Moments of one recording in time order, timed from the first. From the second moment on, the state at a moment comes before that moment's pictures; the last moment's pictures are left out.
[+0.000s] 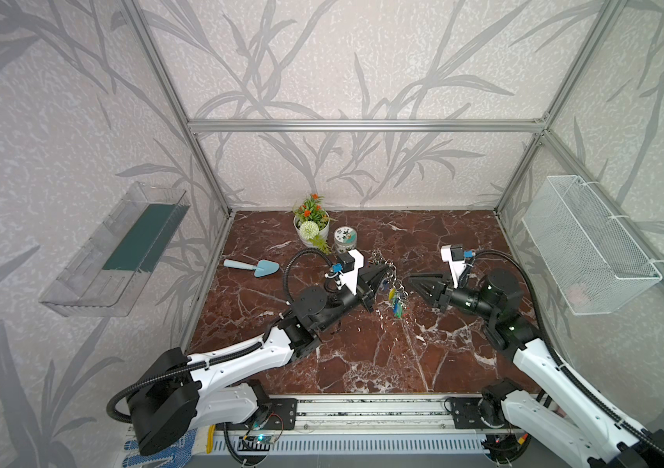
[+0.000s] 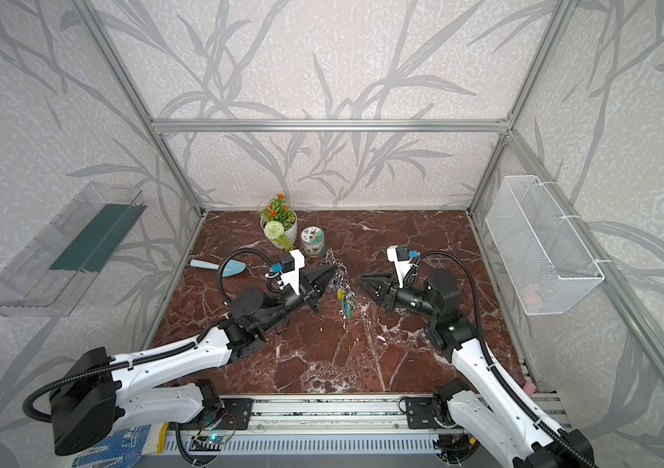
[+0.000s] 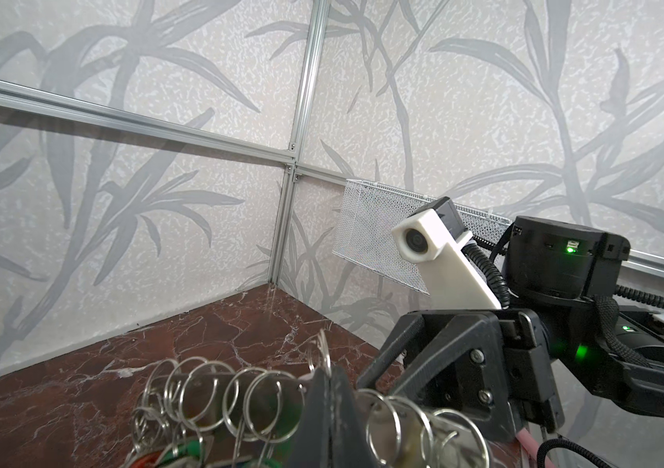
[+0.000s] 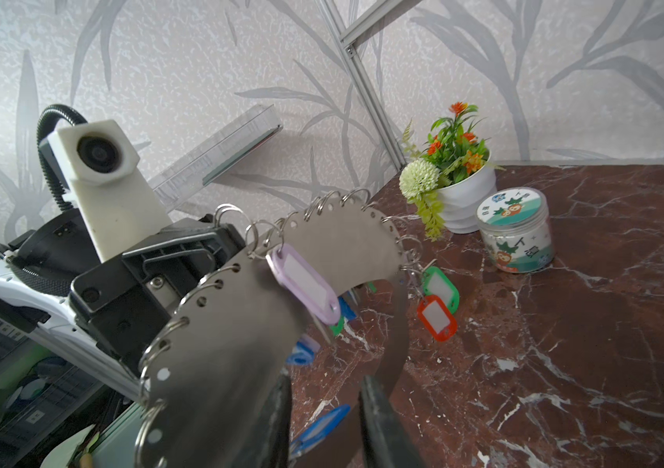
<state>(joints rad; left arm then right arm) -0.90 1.19 0.63 0.80 0.03 -0.26 0.32 0.86 0.58 0.22 -0.76 0.53</state>
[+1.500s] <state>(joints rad) -0.85 1.19 0.63 0.79 0.28 -0.41 0.36 1.08 0.69 0.51 -0.97 0.60</state>
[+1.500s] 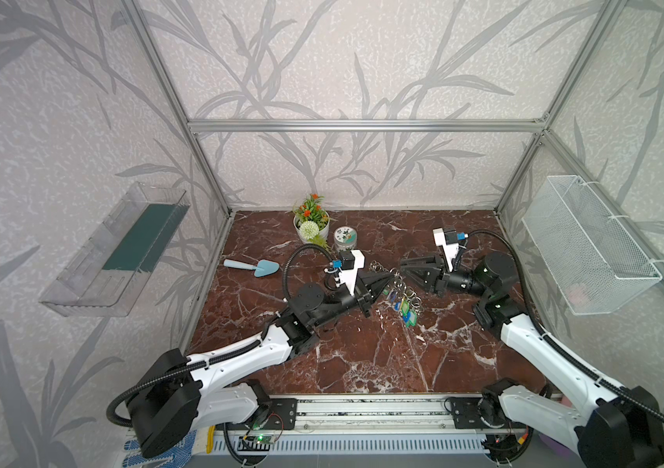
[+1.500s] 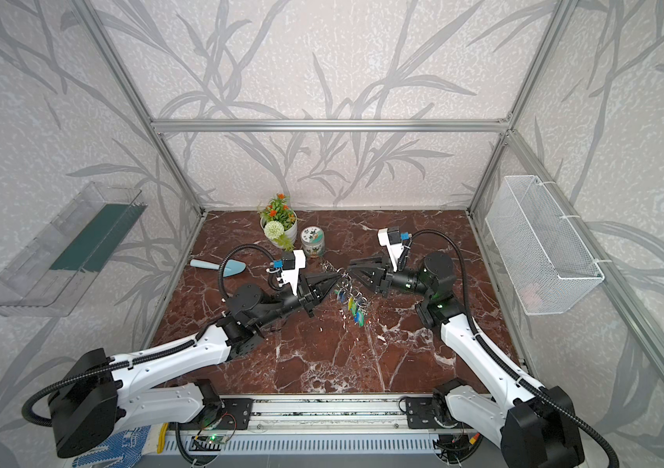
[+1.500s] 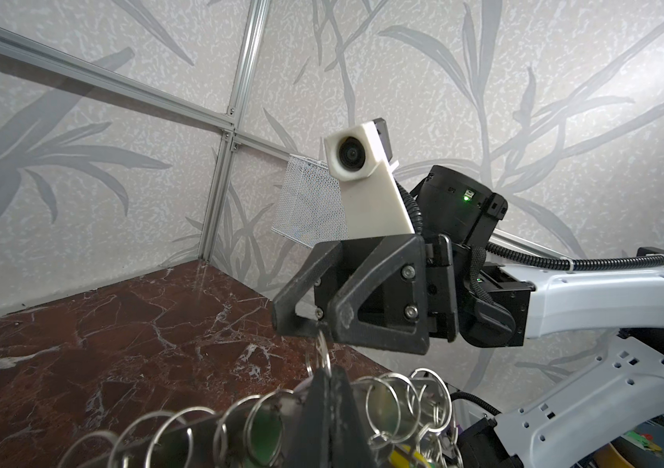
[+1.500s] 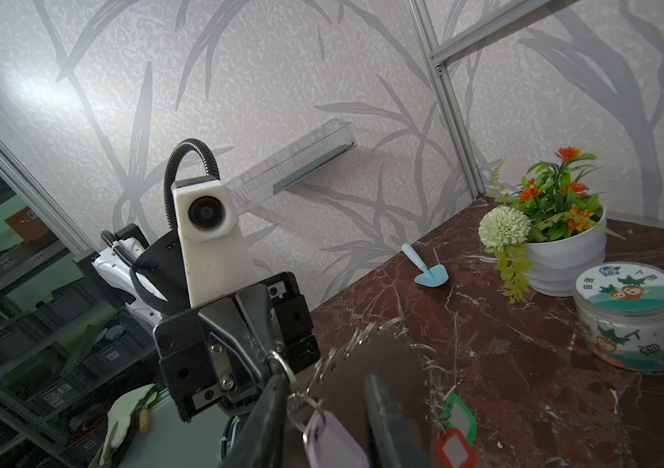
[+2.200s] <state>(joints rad) -0.80 1.19 0.63 0.83 0.28 -0.45 0.42 1.07 0.65 0.46 -0.95 0.54</state>
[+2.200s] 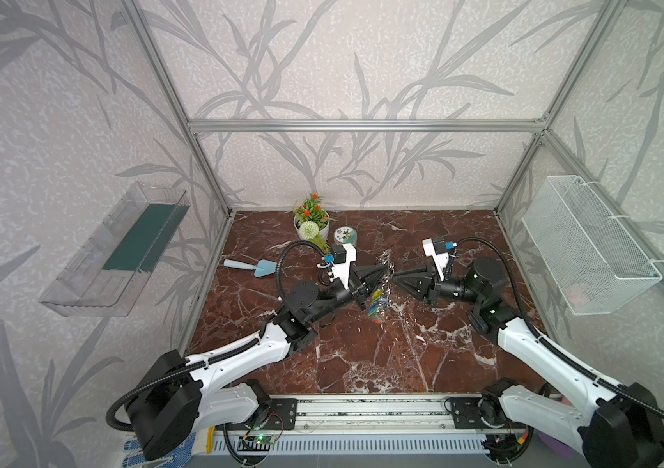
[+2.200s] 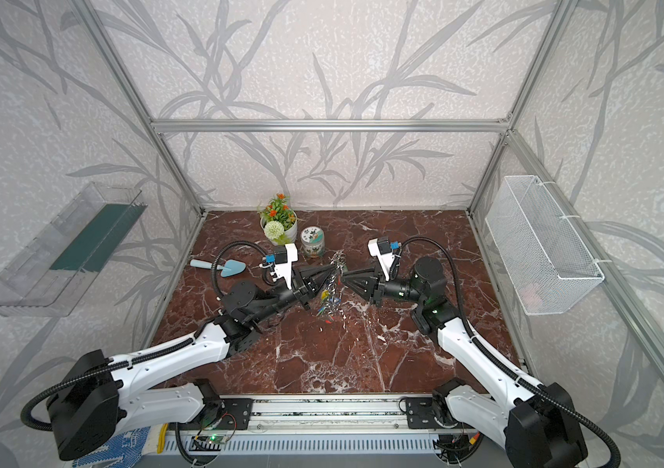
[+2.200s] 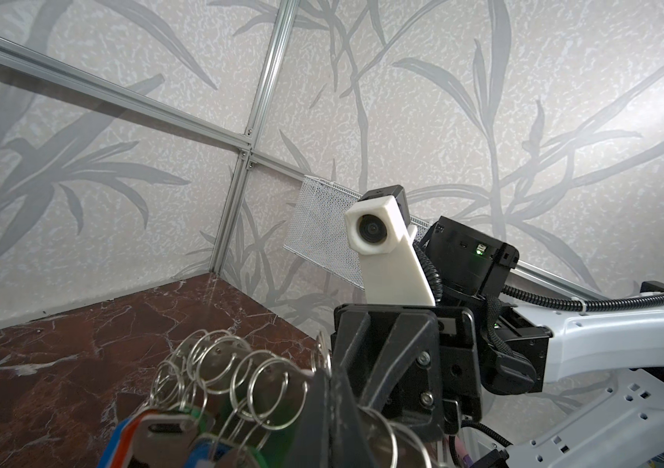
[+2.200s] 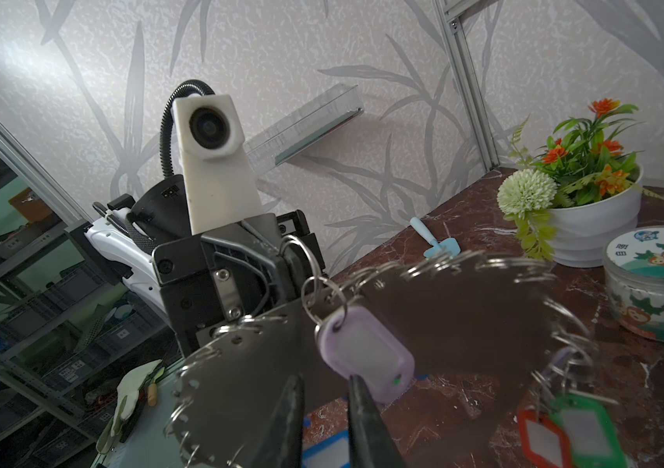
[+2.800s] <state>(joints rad) -0.80 1.19 0.63 0.84 0.30 -0.48 0.45 1.09 0.65 0.49 -0.95 0.55</state>
